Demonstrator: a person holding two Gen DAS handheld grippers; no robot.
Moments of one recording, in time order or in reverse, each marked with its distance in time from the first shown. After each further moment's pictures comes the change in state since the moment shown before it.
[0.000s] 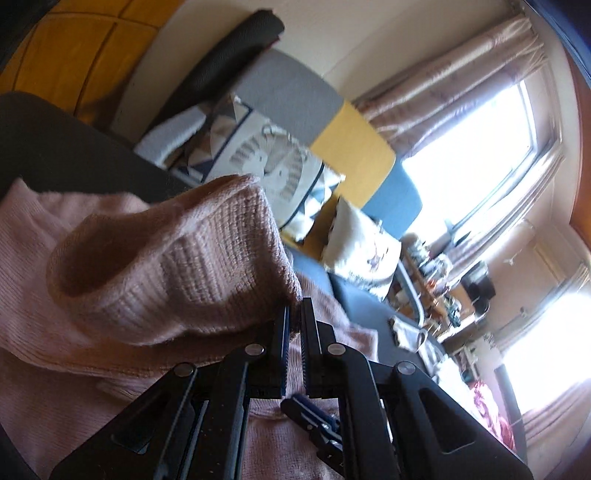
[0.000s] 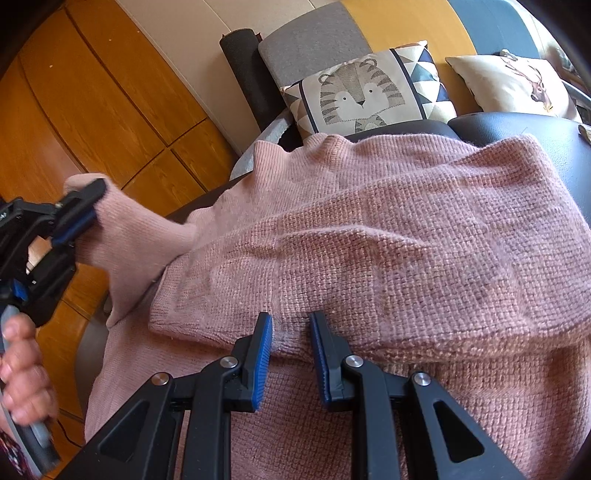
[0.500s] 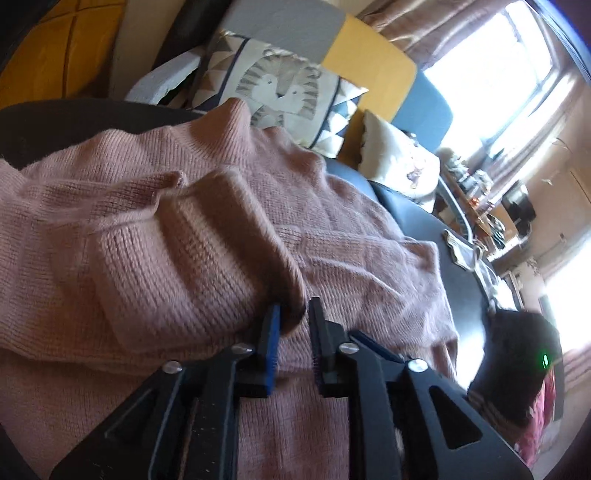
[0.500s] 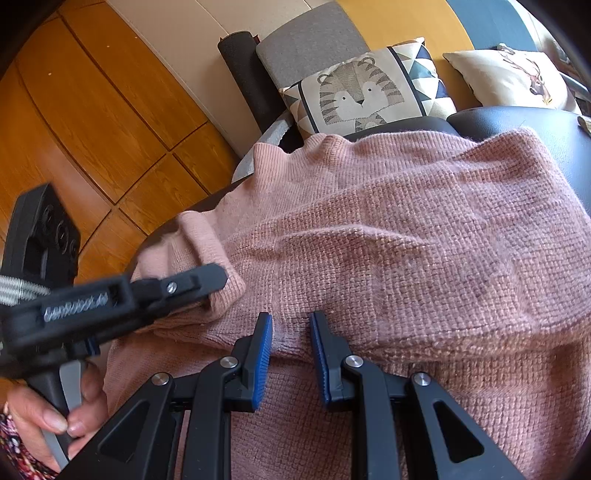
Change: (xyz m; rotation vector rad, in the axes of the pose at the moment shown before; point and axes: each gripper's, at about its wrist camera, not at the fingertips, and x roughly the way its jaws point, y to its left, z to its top) left arm 0.044 -0.001 -0.037 0.178 0.259 0.162; right arm -0.002 -0.005 0.000 0.024 -0.003 0.030
